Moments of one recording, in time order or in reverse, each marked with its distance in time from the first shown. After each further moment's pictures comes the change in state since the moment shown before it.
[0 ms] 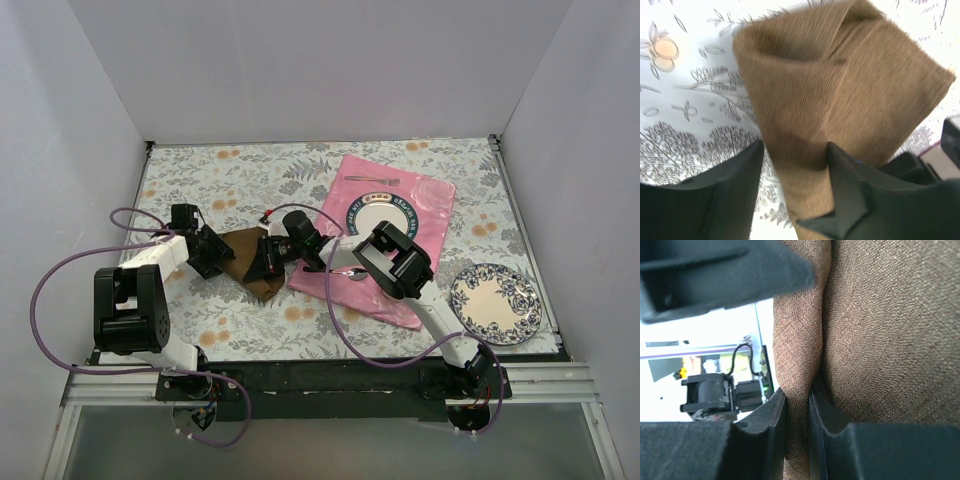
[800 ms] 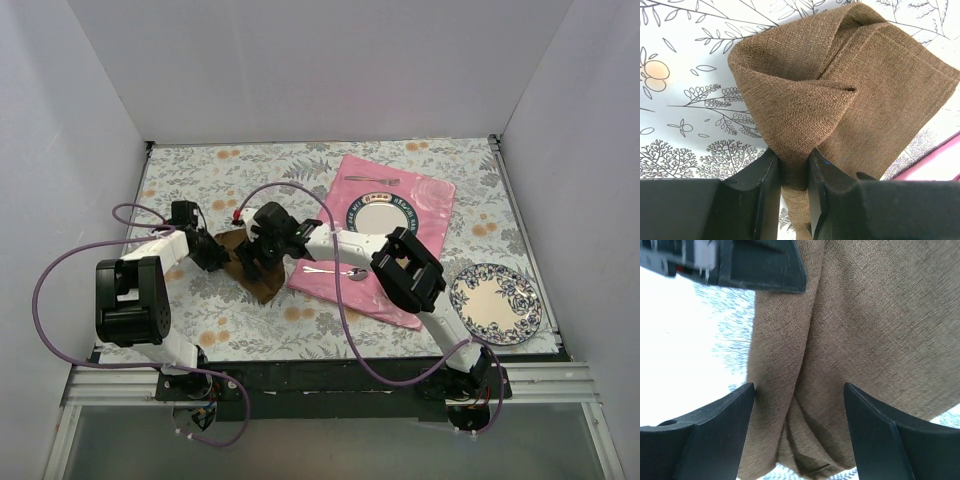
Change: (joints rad) left arm 0.002 0.055 0.035 0.006 0.015 0.045; right arm 0.106 -0.176 0.209 -0.748 0.525 -0.868
